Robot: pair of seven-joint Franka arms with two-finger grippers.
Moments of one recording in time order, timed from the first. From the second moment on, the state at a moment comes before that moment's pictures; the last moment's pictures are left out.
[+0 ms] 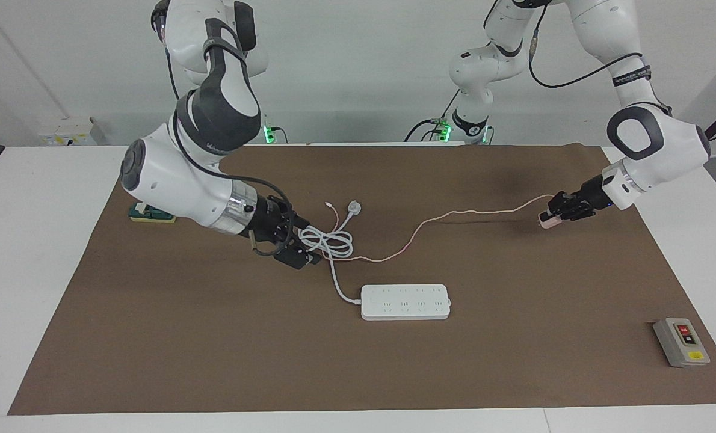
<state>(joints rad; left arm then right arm) 0.23 0.11 0.06 -2.11 -0.51 1.92 0.61 0.33 0.48 -0.23 -1.23 0.72 1.66 1.23</state>
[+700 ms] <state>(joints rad) 0.24 0.05 0.05 -2.30 -0.52 2.20 0.69 0.21 0.34 -0.23 -1.23 0.36 1.47 0.51</state>
